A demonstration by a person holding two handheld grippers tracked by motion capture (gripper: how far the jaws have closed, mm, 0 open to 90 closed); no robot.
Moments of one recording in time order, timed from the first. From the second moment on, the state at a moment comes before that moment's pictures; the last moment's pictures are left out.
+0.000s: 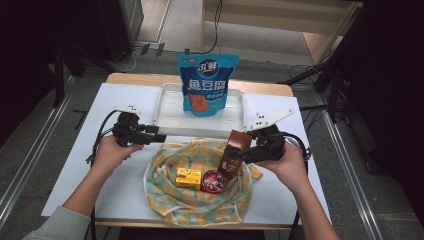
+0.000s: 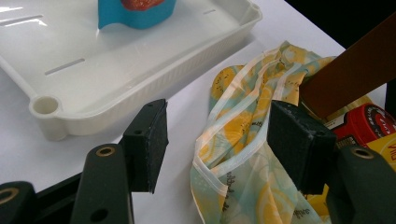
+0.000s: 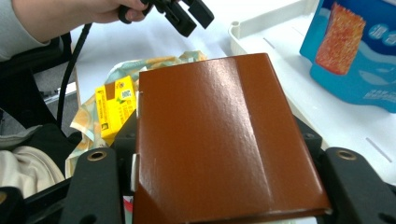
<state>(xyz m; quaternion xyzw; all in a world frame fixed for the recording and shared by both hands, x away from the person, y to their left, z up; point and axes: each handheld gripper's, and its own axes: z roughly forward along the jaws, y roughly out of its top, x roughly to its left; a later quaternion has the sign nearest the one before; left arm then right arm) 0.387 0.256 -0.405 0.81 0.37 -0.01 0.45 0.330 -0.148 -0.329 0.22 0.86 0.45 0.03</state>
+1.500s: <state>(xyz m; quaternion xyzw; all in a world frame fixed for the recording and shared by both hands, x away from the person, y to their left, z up) 0.387 0.256 -0.406 0.81 0.37 -0.02 0.45 0.374 -0.147 -0.255 0.24 0.85 0.47 0.07</state>
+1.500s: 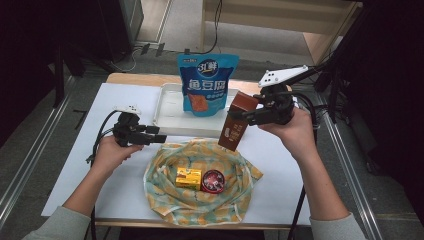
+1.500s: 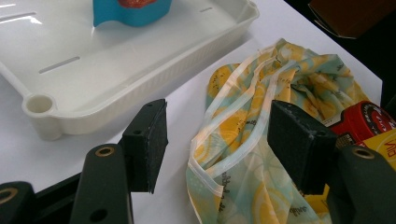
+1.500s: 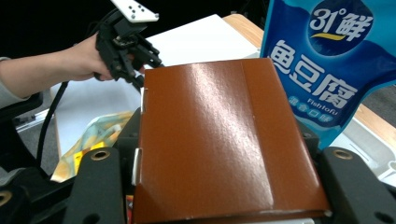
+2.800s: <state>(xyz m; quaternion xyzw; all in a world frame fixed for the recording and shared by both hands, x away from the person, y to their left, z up) 0.387 0.255 -0.407 0.82 0.37 -0.02 0.45 0.452 -0.090 -0.288 0.30 0.83 0.46 0.09</state>
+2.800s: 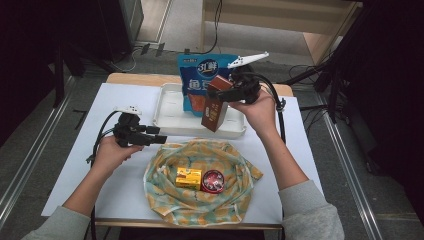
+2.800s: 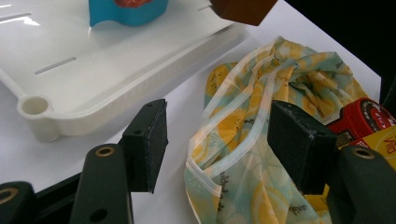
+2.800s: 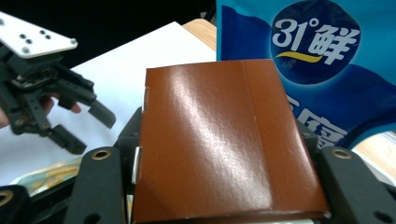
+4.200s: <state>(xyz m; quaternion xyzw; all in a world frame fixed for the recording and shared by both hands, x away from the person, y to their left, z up) 0.387 0.254 -0.410 0.82 0.36 -0.03 0.44 0.480 -0.058 -0.344 0.34 0.82 0.45 0.10</state>
